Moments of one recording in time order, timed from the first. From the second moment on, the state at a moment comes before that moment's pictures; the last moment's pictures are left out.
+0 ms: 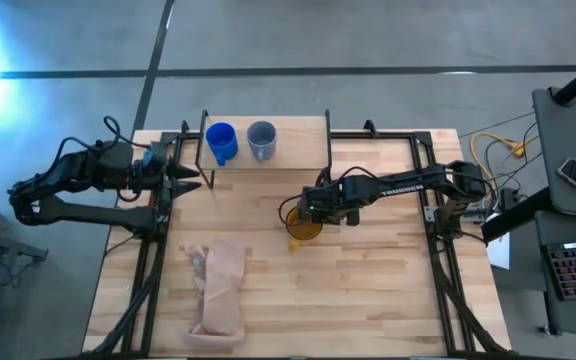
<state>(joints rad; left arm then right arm) 0.09 0.67 1.09 -0.87 -0.09 -0.34 -0.02 1.79 1.30 -0.76 0.03 1.55</state>
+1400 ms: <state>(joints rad) 0.09 0.66 1.08 -0.87 -0.10 -0.36 -0.03 1.79 1.29 -0.77 0.12 1.52</state>
